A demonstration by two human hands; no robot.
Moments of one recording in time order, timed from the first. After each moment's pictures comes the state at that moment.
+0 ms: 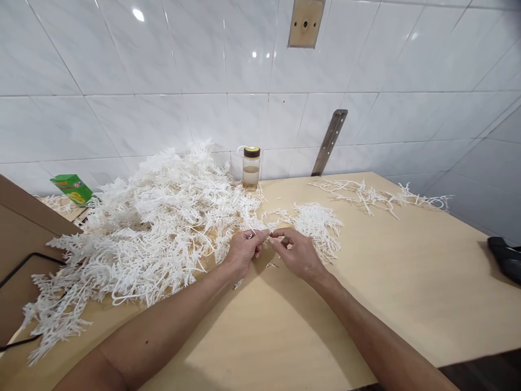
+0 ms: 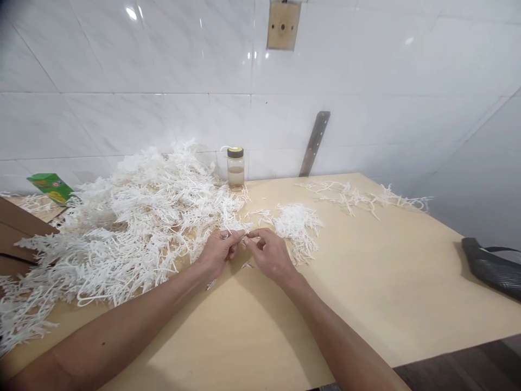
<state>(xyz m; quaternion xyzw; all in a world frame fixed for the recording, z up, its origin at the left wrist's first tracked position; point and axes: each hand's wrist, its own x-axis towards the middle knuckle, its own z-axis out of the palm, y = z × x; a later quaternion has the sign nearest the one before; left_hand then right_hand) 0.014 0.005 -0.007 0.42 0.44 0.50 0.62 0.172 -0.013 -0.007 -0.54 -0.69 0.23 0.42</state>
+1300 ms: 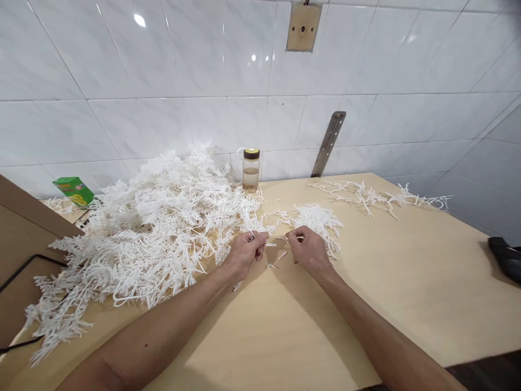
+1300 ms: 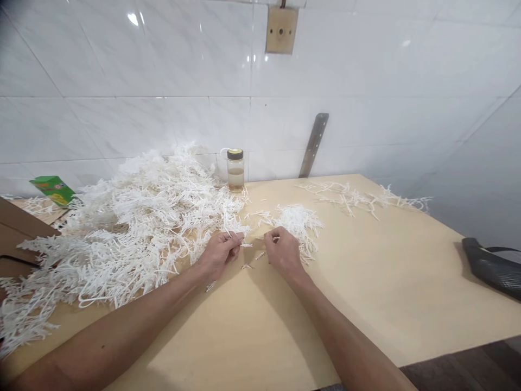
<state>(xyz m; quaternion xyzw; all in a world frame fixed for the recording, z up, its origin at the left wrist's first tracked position) 0.013 0.003 -0.005 0.43 0.40 0.49 0.65 0.184 -0.003 -0.009 -0.69 -0.55 0.24 0.41</state>
